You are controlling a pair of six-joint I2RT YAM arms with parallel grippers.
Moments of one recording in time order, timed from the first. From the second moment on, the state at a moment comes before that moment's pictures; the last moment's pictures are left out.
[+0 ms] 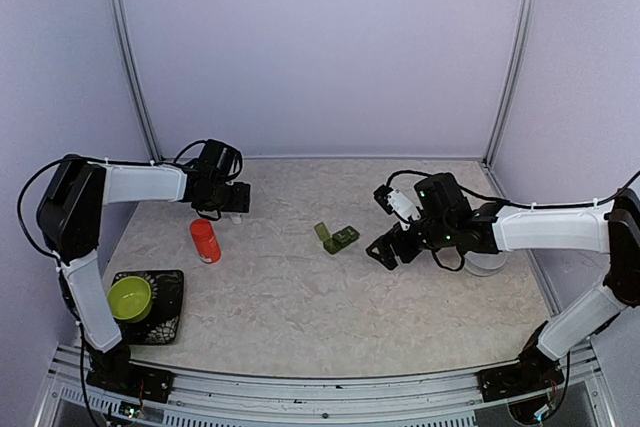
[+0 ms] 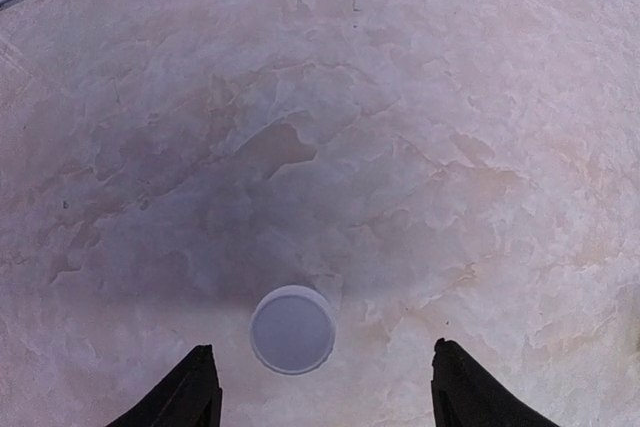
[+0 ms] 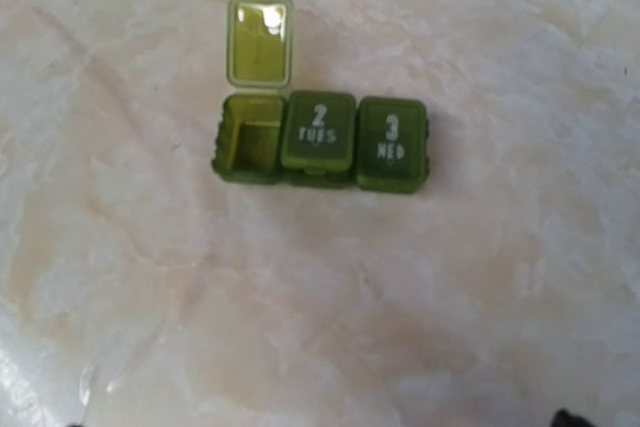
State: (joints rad) left arm -0.44 1.86 1.25 -0.23 -0.21 -0.29; right arm 0.72 1.47 0.85 -0.08 -0.07 -0.01
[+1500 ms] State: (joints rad) left arm -0.41 1.97 1.31 -0.25 -0.16 -0.29; right arm 0.73 1.47 0.85 -0.11 -0.09 -0.03
